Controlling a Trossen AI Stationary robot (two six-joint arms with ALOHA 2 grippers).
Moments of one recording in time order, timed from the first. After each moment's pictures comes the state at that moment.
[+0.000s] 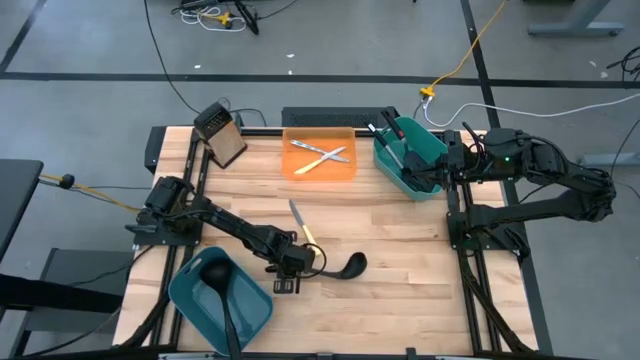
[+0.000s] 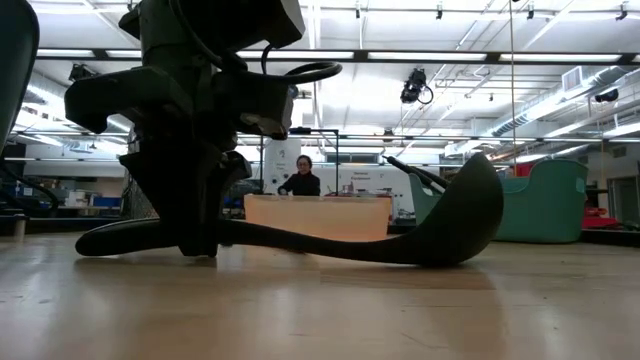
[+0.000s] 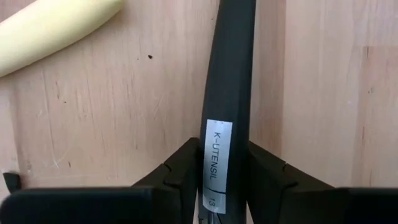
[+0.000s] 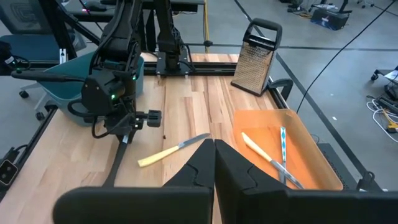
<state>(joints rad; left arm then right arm) -0.33 1.89 1.13 -0.52 0.03 -0.31 -0.09 0.78 1.19 -0.80 -0.01 -0.06</state>
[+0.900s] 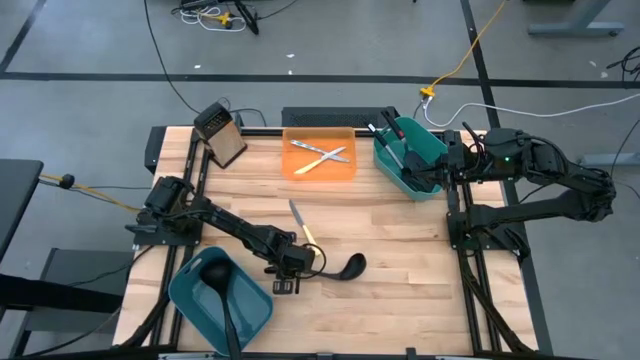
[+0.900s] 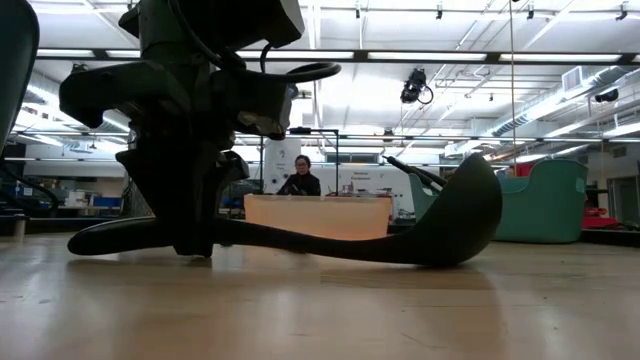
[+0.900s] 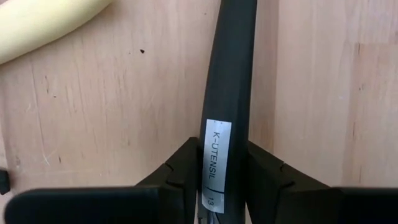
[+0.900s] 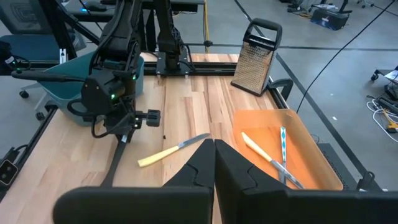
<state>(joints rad) -0.33 1.88 1.13 -0.53 0.05 -0.32 -0.09 0.78 1.19 -0.80 -0.01 -0.06</state>
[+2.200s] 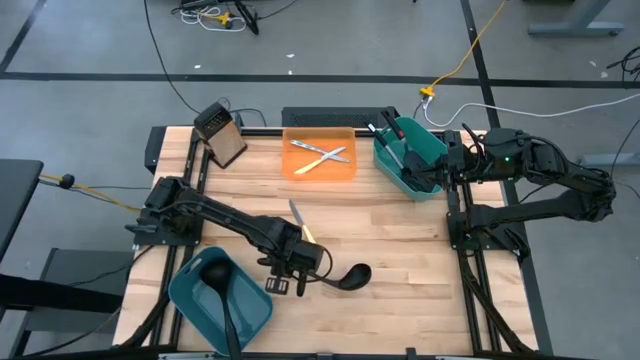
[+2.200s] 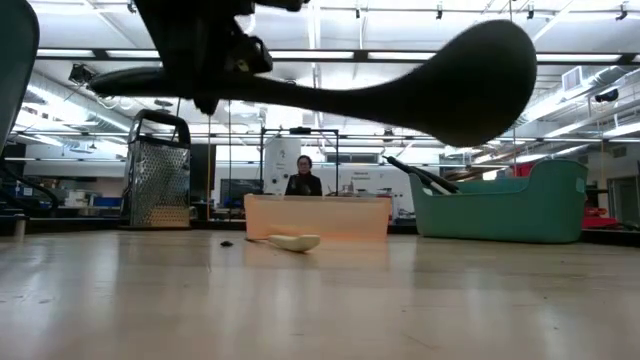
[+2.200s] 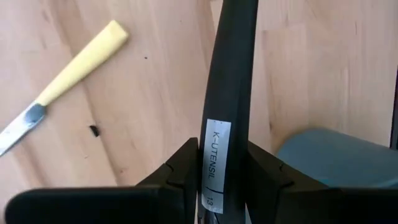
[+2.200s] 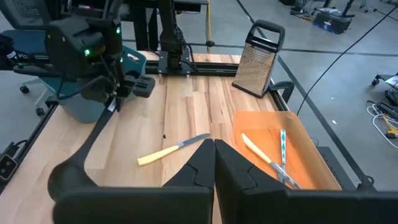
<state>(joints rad) -0.33 1.88 1.61 -1.15 0.06 -0.14 -0.09 0.78 1.19 -0.80 -0.02 -0.09</state>
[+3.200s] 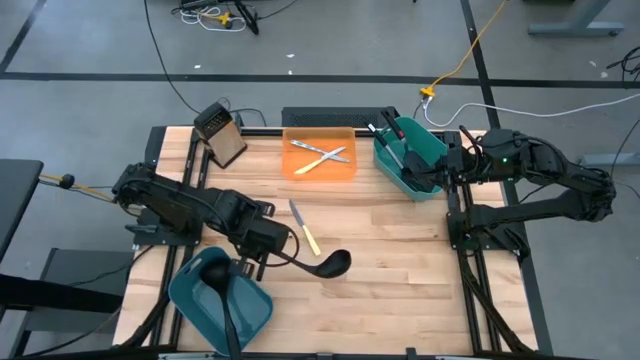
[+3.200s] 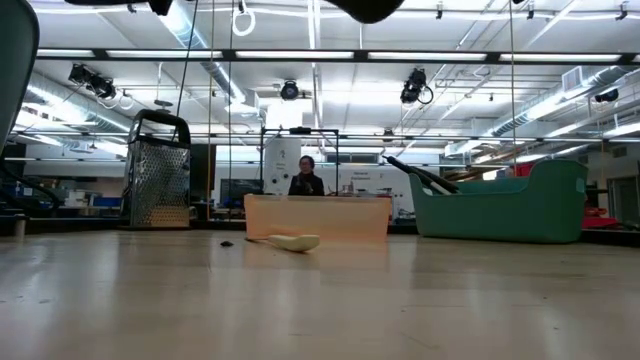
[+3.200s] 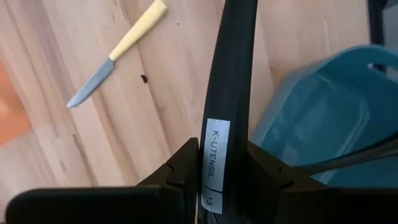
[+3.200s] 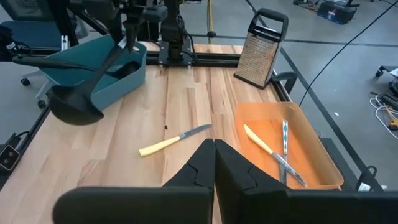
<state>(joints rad) -0.34 1.61 1.66 -1.43 -0.03 -0.08 -0.09 0.78 1.19 -0.84 -0.02 -0.08</state>
